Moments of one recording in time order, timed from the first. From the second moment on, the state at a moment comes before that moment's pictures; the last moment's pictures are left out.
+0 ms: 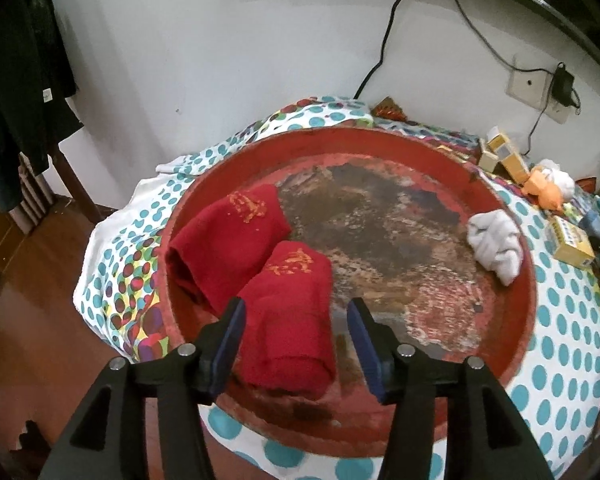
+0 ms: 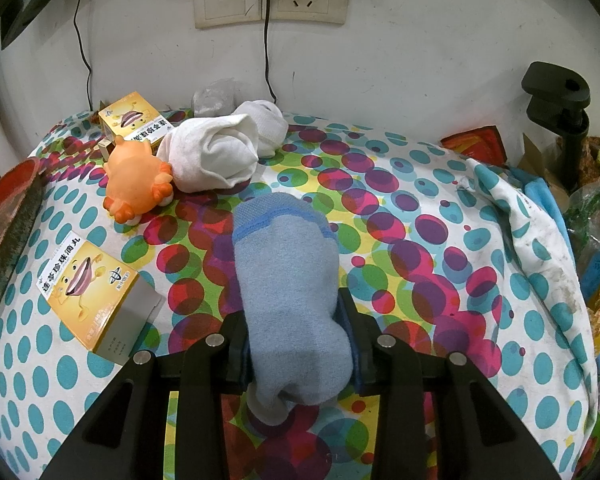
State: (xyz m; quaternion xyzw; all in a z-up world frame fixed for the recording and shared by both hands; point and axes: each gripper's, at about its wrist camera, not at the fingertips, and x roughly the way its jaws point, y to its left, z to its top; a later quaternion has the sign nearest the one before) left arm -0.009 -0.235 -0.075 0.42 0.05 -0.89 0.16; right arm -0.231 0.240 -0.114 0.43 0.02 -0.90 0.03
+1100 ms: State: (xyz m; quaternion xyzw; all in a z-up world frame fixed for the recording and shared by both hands) left arm 0.045 -0.203 -0.059 0.33 0.01 -0.94 0.09; right arm -0.220 0.268 -0.110 0.42 0.09 -0.90 0.00
